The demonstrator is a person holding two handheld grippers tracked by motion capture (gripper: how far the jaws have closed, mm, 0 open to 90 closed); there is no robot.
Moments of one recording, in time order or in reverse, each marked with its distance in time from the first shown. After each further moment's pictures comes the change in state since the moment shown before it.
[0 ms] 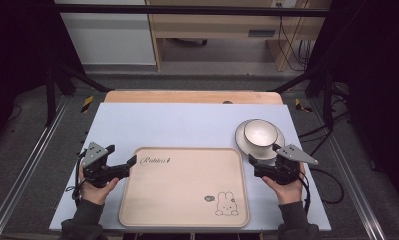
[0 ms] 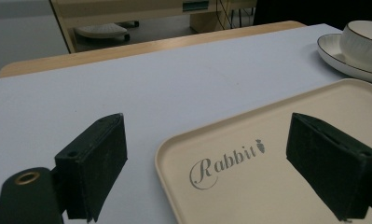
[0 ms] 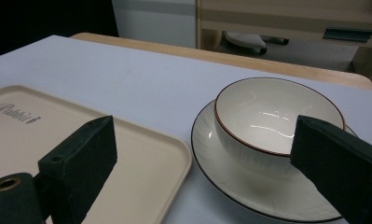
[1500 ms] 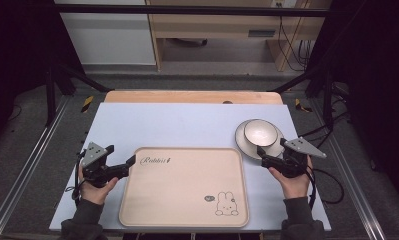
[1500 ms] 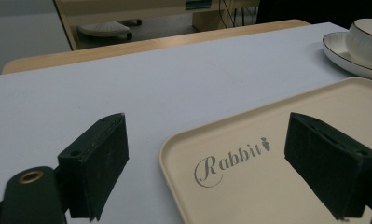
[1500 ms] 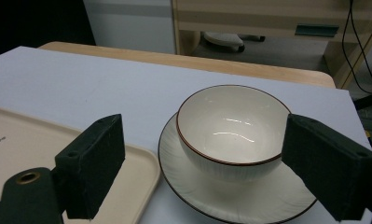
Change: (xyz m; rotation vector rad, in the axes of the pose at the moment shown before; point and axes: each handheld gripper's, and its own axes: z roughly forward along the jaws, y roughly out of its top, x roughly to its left) left arm 0.004 -0.003 0.001 0.008 0.008 -0.004; right arm -0.019 0.013 -0.001 0.006 -0.084 0.047
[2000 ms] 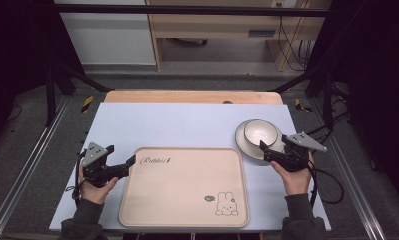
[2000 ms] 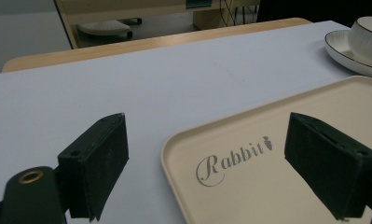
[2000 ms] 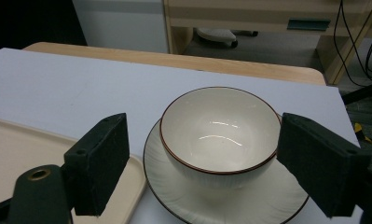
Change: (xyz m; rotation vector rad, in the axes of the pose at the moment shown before) left arm 0.001 -0.001 0.002 0.004 0.001 0.000; right arm -0.011 0.007 0.010 0.016 -0.031 0.014
